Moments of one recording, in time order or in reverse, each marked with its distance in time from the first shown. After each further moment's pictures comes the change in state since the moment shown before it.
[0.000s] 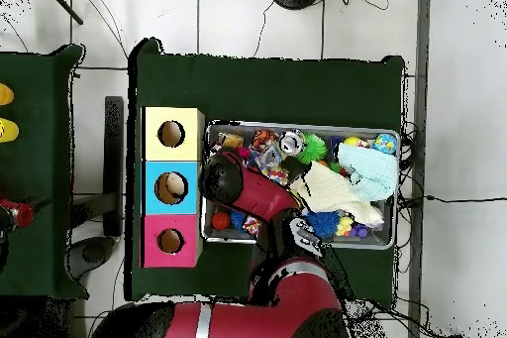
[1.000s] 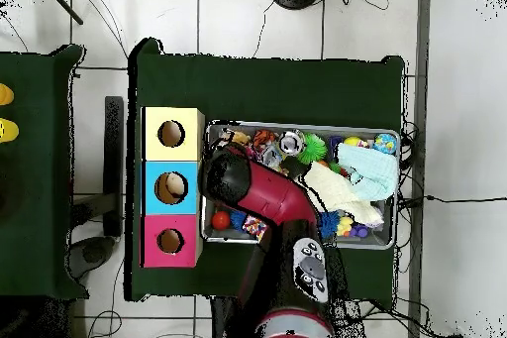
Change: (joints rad) arm 0.077 -0.175 -0.153 0.003 0.031 0.246 0.000
